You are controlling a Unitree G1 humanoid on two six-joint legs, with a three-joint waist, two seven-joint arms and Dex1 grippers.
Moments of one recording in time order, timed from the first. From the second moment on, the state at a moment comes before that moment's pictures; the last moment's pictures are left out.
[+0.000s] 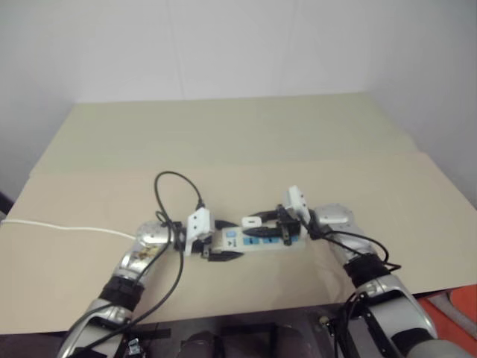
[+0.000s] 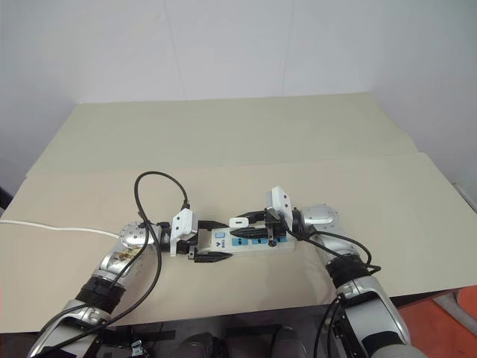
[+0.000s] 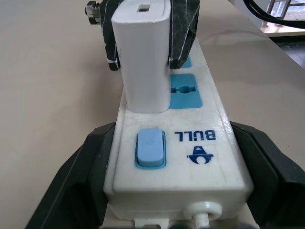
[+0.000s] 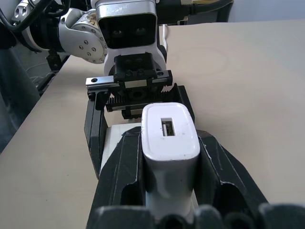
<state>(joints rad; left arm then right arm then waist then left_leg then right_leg) -0.45 0.46 -0.25 0.31 -0.24 -0.10 -1.22 -0.64 -0.40 0.26 0.52 0.38 -0.13 1.35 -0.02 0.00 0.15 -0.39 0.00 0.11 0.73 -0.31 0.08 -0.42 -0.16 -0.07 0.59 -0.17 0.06</state>
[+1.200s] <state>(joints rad) -0.46 0.48 -0.23 0.33 -0.23 -0.09 -1.22 -0.53 -0.64 0.00 0.23 0.46 0.16 1.37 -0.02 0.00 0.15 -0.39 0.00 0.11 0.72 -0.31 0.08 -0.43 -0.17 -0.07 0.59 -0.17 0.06</state>
